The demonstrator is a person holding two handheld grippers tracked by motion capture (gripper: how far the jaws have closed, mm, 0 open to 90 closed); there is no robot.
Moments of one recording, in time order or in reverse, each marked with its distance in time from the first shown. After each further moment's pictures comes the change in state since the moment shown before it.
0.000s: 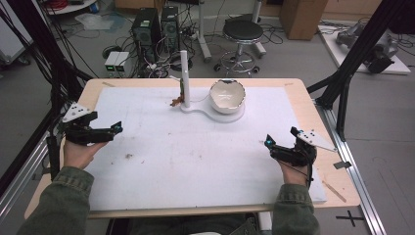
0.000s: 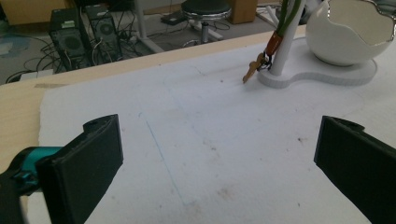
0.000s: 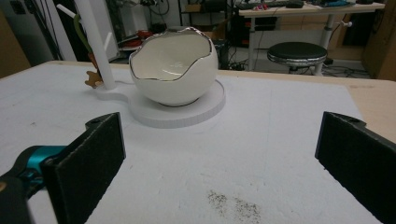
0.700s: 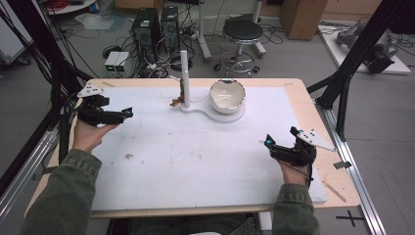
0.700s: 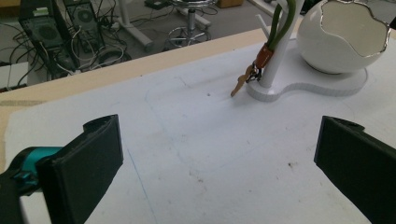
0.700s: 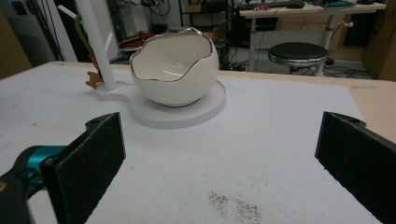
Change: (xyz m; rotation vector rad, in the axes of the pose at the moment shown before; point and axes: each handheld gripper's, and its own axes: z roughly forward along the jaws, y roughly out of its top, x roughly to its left) left arm -0.002 0.044 0.039 0.086 -0.061 -0.007; right arm 0.000 0.000 0.001 -0.004 0.003 -0.002
